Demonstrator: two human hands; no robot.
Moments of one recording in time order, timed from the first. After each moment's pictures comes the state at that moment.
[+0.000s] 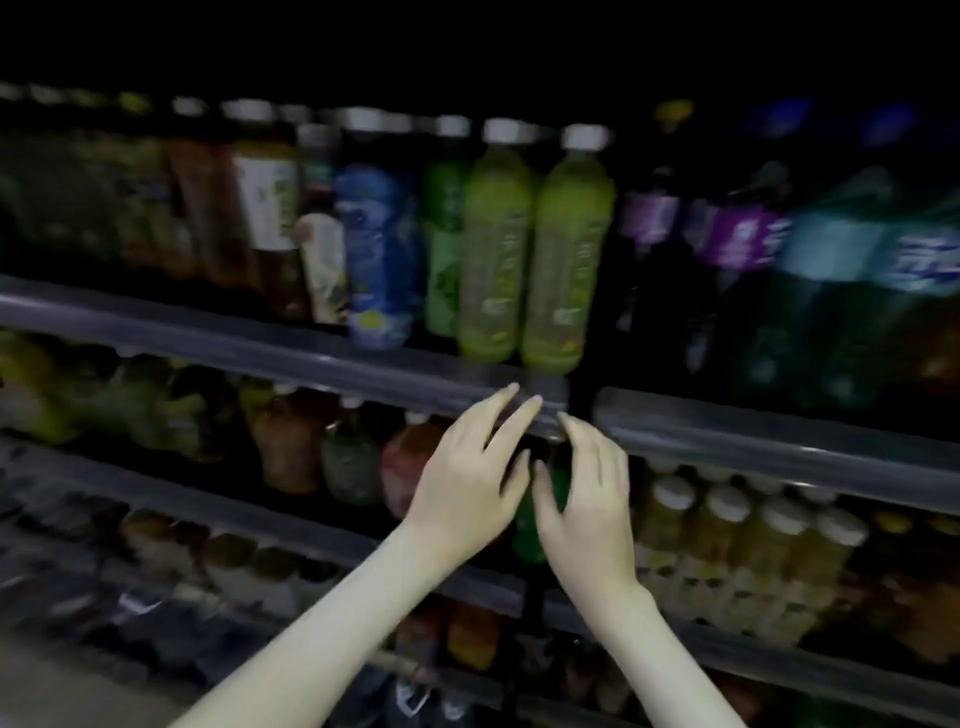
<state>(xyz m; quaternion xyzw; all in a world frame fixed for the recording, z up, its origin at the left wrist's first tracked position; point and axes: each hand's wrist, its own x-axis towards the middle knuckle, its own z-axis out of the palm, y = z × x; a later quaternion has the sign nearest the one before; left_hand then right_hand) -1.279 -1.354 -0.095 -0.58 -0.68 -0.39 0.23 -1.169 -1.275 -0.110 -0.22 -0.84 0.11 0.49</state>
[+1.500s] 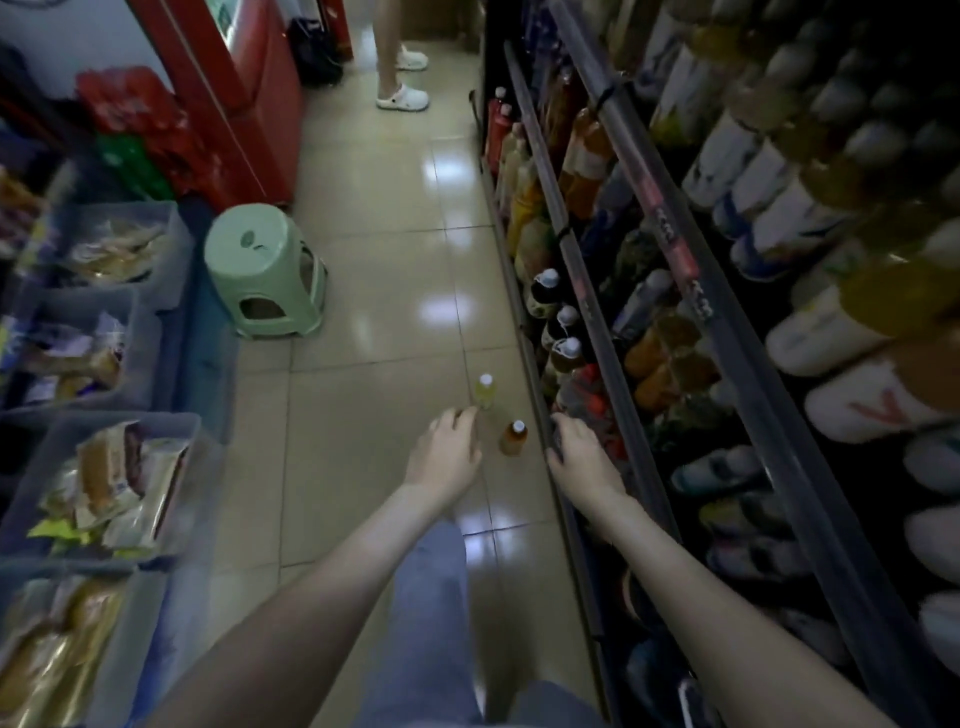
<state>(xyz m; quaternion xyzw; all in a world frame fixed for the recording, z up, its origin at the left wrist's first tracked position) -2.052 -2.137 -0.385 0.16 -0.95 -0.25 -0.12 -2.129 -1.958 -0.403 0.18 -0.94 0.21 -0.23</state>
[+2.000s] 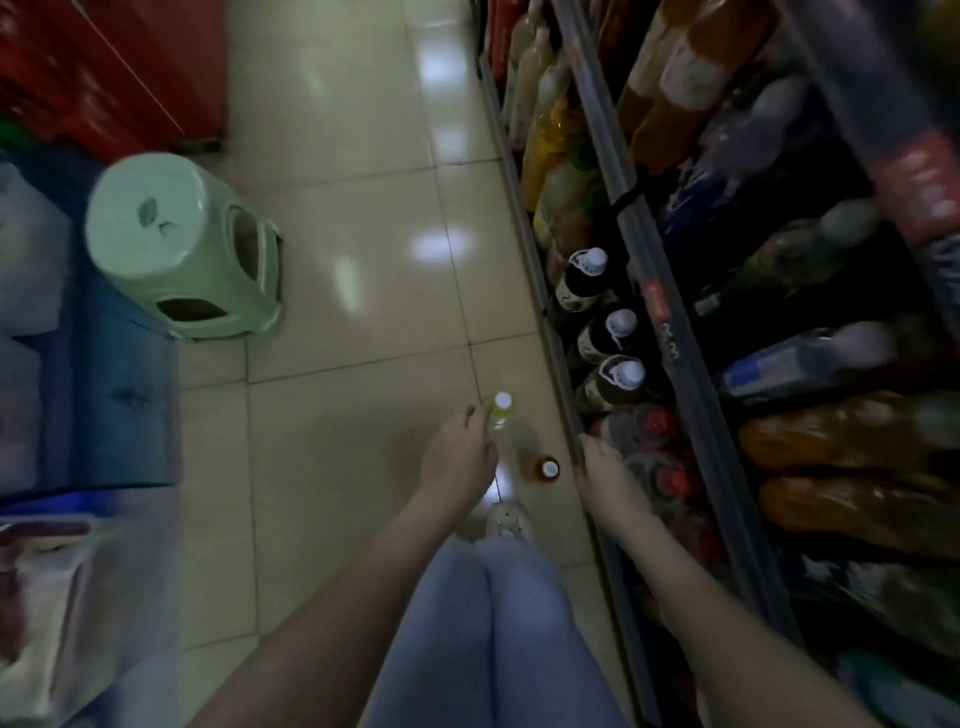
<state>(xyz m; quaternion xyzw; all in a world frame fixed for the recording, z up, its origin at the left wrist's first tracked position) -2.274 -2.243 -0.590 0.17 -0.92 -0.29 -0.17 -2.330 -2.041 -0.641 0.12 -0.93 0.12 -0.32</state>
